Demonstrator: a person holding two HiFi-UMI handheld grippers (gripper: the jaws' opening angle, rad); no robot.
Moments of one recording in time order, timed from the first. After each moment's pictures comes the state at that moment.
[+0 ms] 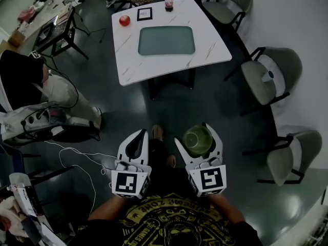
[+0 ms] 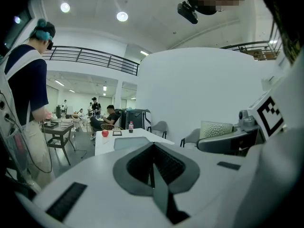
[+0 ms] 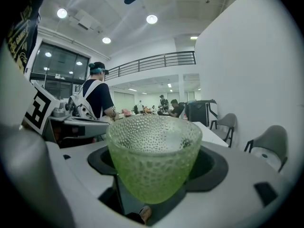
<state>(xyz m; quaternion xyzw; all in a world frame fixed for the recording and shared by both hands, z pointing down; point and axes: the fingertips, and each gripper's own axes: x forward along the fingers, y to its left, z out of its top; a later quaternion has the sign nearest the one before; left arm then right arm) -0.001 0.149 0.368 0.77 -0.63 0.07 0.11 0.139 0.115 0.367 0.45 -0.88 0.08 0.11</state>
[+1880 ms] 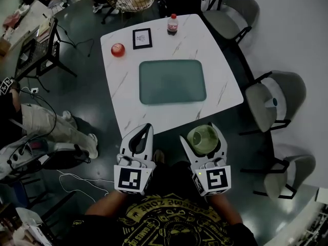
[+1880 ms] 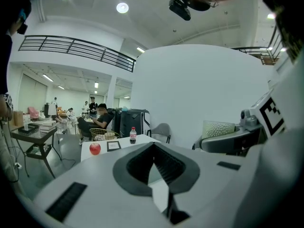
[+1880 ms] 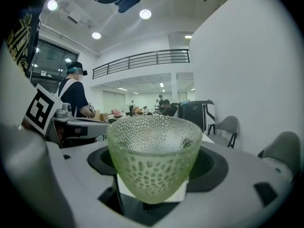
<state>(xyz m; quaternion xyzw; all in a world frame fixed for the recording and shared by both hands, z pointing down) -0.100 -0.167 0.363 0.80 -0.58 0.06 0.10 0.043 -0.177 0.366 0.48 -0.87 0.07 0.10</state>
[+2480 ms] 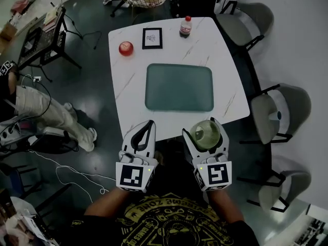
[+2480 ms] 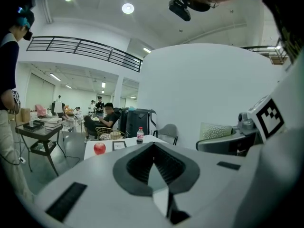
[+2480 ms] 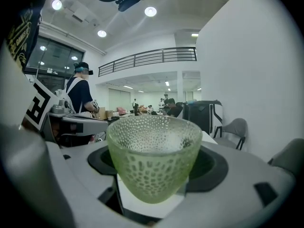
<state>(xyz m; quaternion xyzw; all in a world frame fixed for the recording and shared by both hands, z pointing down) -0.117 -0.212 0.375 0.78 -0.61 0.04 0.11 0.022 -0.239 0.381 0.45 -0.88 0.06 0.12</state>
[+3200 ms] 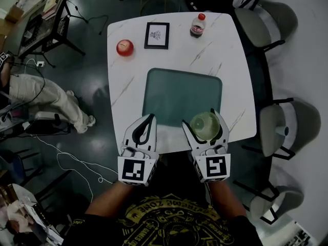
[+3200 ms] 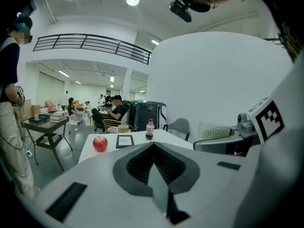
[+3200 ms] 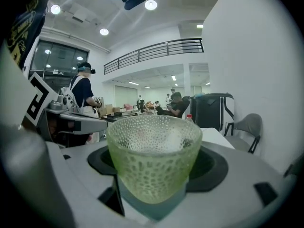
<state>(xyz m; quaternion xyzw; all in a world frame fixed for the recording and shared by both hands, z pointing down) -0.128 -0.320 0.435 0.73 -0.66 0.08 0.16 0.005 -0.367 0.443 0.40 -0.90 0.07 0.14</state>
